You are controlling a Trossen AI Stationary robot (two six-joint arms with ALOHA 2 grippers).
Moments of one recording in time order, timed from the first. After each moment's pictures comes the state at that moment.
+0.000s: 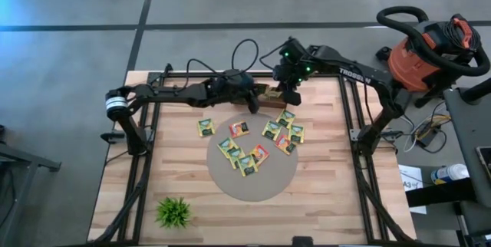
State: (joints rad) left arm 0.31 1.69 1.21 0.11 -0.16 -0.18; right arm -0.59 1.67 1.52 -0.97 -0.30 -0.51
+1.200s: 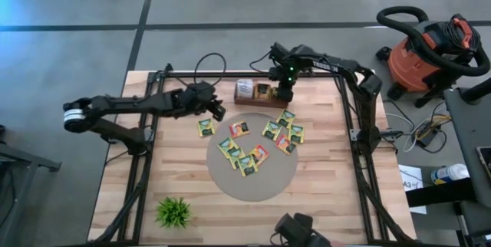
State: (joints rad) left arm 0.29 1.23 0.81 -0.26 -0.37 -0.45; right arm -0.70 2.01 1.60 -1.02 -0.13 -0.44
